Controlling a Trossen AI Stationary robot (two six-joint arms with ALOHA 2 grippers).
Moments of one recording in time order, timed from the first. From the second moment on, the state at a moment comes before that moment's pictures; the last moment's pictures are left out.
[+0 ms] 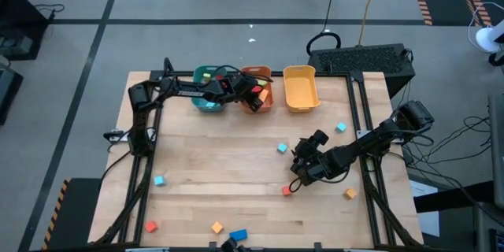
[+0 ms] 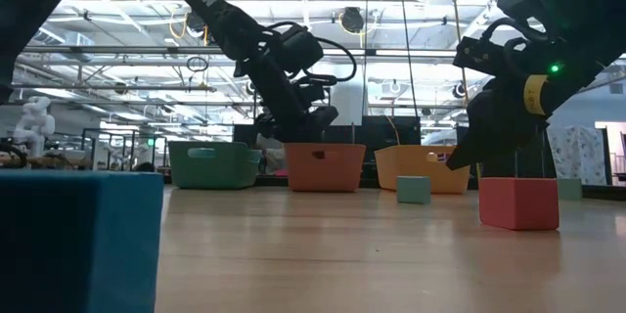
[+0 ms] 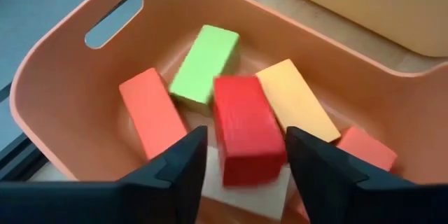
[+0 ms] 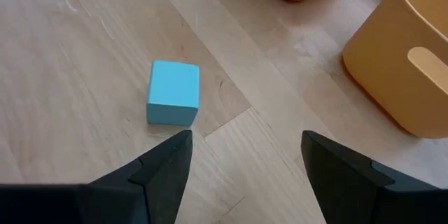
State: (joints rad) left arm 0.42 1.96 1.27 -0.12 -0.24 -0.17; right arm 0.43 1.56 0.68 -0.38 0.83 0.88
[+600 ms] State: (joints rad) left arm 0.33 1.86 1.27 -0.12 -0.24 -0.15; right arm 0.43 1.56 0.68 -0.39 0.83 0.87
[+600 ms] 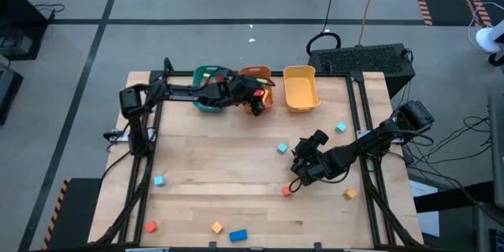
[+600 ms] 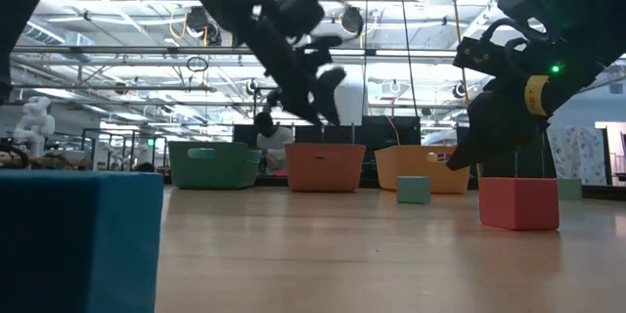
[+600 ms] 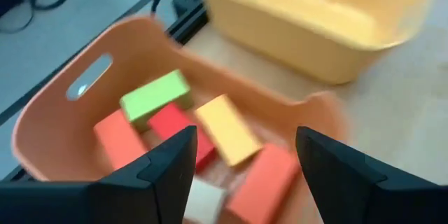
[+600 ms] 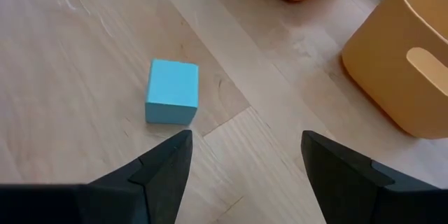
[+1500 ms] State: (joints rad) left arm -0.06 1.80 1.22 -0.17 -0.40 -0.20; right arm 0.43 1.56 0.68 -0.36 0.76 0.88
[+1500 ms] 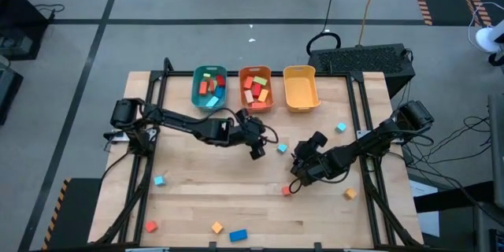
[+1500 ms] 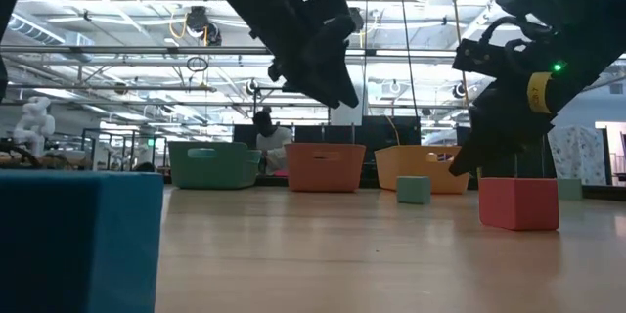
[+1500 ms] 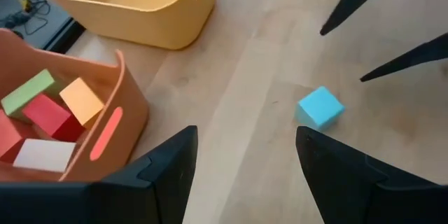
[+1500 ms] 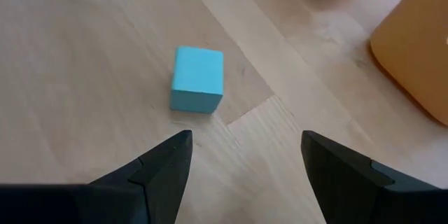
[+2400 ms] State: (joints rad) left arm -0.34 1.62 1.22 -0.79 -0.51 -0.60; right arm 0.43 1.56 0.67 -0.03 0.72 0.58
